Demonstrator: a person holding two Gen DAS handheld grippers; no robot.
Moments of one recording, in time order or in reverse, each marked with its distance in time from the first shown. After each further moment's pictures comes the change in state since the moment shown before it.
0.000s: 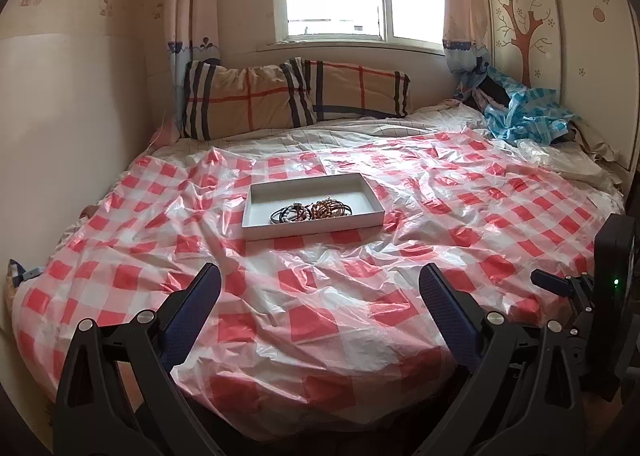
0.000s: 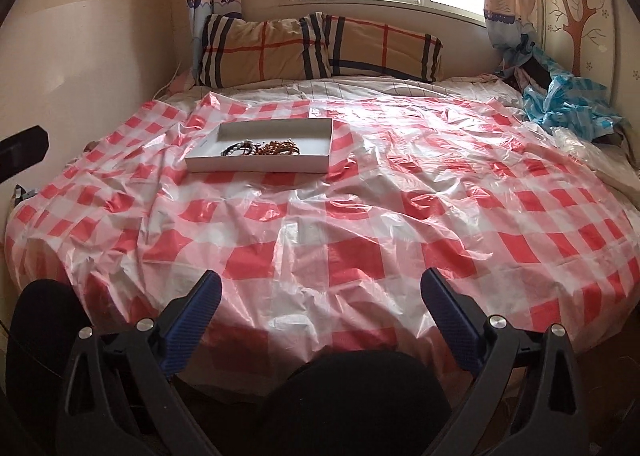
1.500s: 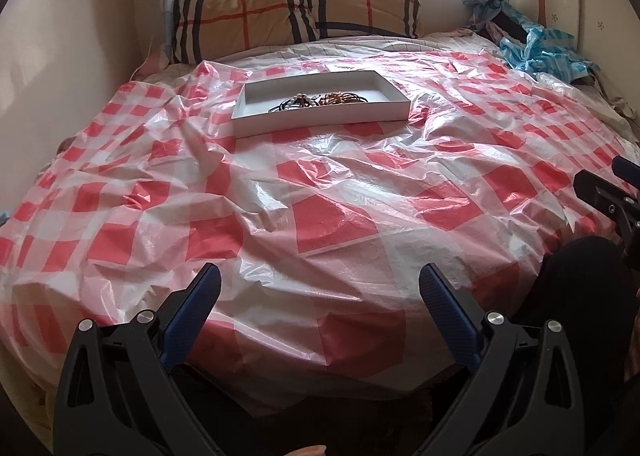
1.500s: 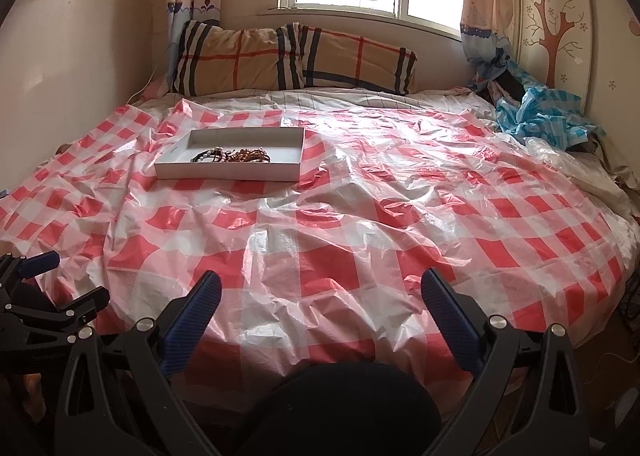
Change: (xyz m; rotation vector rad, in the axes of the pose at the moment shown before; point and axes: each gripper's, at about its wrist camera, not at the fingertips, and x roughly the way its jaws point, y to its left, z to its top) left arm 0.108 0.017 -0.092 0.023 0.231 0.007; right arm 0.019 0.004 -0.008 -0.013 -0.025 -0.126
